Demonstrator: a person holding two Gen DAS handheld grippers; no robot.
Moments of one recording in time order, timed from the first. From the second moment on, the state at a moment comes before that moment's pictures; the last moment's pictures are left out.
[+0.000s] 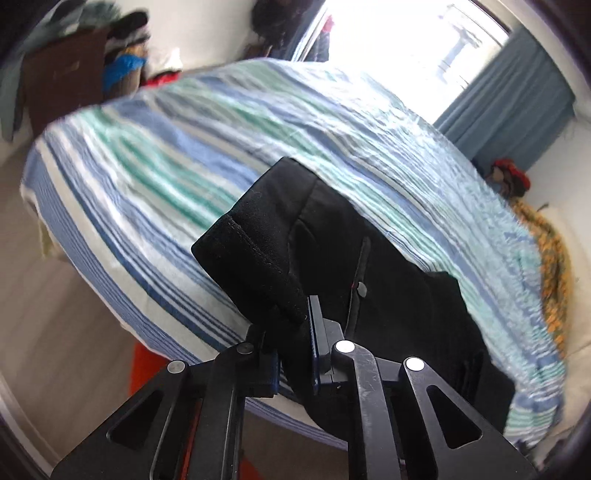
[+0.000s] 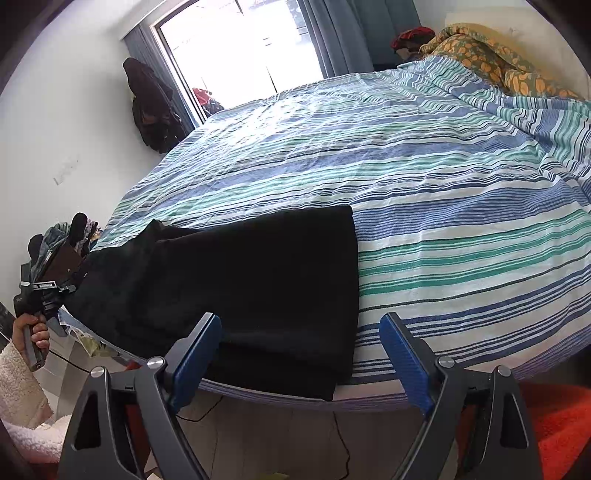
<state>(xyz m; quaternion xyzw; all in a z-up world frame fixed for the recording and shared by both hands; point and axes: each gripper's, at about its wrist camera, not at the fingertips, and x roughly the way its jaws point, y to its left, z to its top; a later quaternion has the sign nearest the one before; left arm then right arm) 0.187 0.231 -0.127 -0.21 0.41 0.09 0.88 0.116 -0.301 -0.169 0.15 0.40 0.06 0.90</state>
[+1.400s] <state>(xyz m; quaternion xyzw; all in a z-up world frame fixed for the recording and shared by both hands) 0.194 -0.049 -0.176 0.04 0.50 -0.22 0.83 0.202 -0.320 -0.236 0.34 0.58 0.21 0.71</state>
